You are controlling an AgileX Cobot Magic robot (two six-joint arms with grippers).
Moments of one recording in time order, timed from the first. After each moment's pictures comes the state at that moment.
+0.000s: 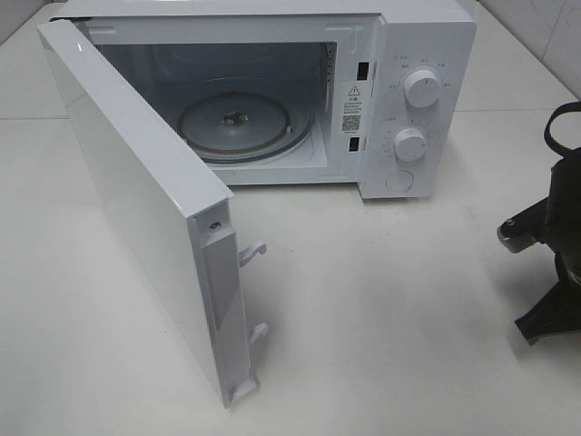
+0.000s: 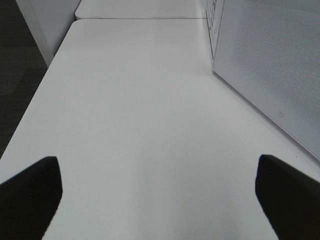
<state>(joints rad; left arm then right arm) 0.07 0.00 -0.52 -0.02 1.08 0.06 0.36 1.75 -0.62 -0.91 0.74 0.96</state>
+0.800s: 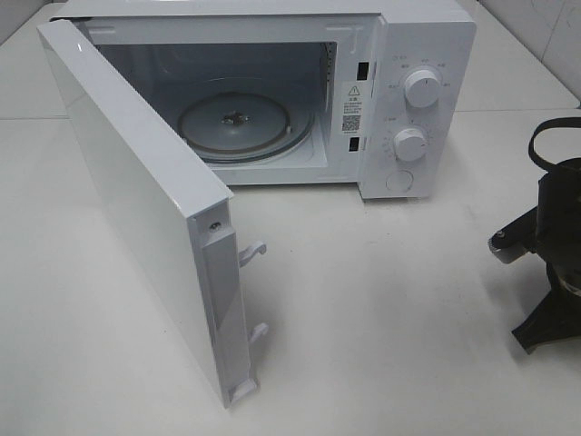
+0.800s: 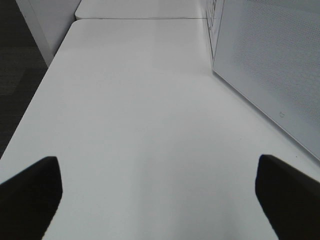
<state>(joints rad) 0.07 0.00 -0.52 -0.02 1.08 0.06 0.36 1.81 -0.62 -0.95 0.72 0.96</state>
